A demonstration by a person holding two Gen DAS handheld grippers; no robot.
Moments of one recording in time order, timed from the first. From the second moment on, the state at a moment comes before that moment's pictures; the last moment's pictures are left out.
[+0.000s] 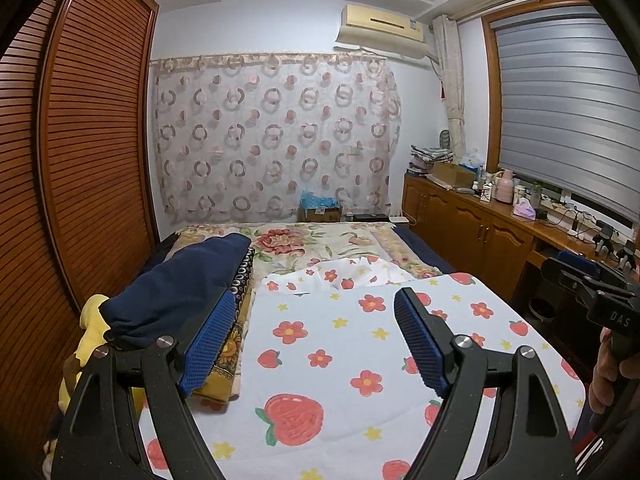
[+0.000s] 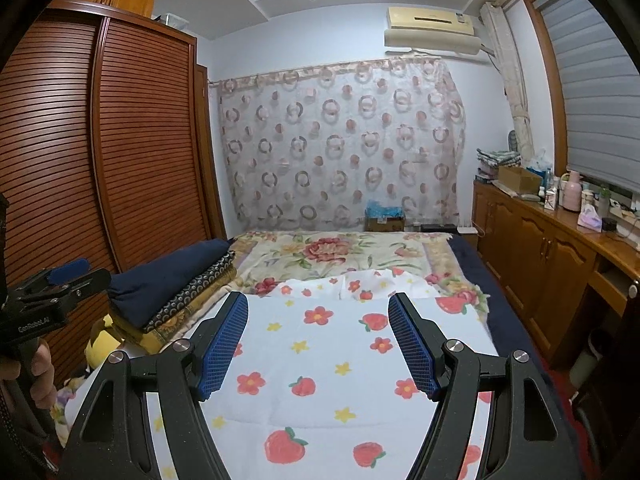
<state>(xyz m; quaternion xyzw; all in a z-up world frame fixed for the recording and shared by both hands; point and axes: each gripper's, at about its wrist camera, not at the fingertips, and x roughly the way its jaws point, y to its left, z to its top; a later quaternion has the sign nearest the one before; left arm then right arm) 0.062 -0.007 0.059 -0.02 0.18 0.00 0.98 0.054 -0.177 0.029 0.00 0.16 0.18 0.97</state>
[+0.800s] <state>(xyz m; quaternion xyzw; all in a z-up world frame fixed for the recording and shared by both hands) 0.062 -0.006 0.059 -0.02 0.18 0.00 0.98 0.061 -0.190 0.031 0.00 0.17 0.18 0.97</state>
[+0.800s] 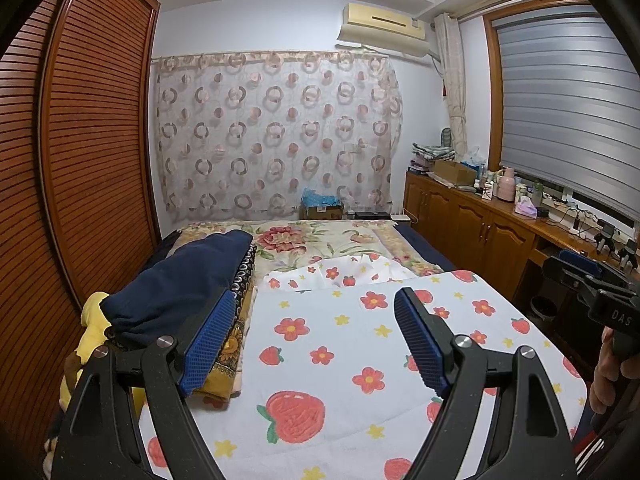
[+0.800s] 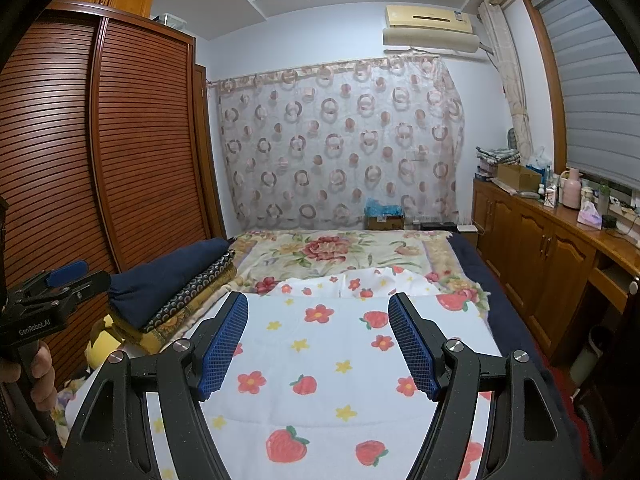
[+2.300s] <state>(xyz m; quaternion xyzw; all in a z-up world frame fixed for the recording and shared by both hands) 0.060 -0.003 0.060 -0.02 0.18 0.00 0.98 0.065 -0.199 0.031 0.00 0.16 0.18 0.97</state>
